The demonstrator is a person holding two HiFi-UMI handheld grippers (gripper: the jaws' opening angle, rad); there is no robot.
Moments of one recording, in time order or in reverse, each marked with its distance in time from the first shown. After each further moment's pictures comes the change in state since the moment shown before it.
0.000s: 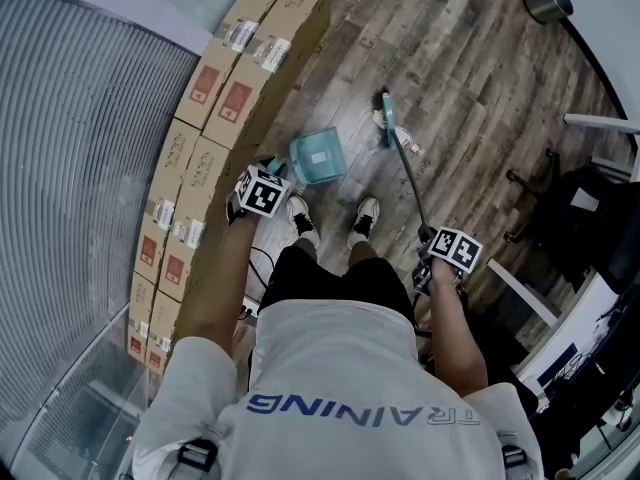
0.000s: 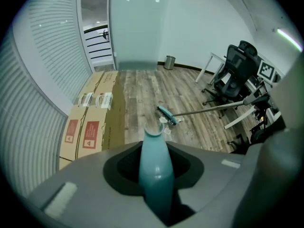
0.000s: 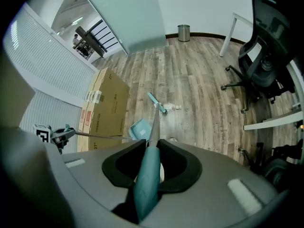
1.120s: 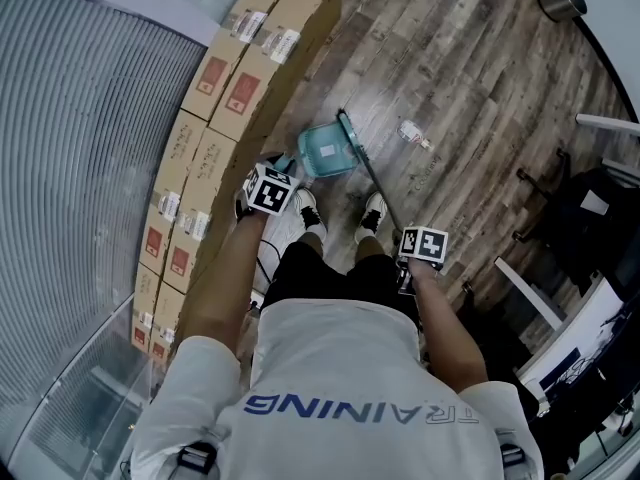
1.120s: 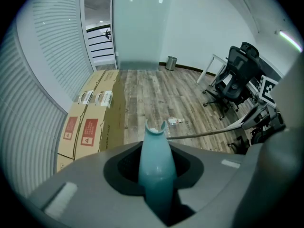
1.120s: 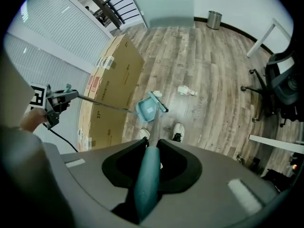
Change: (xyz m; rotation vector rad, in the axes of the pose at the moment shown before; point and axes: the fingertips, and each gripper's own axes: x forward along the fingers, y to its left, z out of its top) left arm 0.005 -0.007 -0.006 -0.030 -0.004 0.006; right arm 0.056 0.047 -0.072 -0.255 0.225 0.019
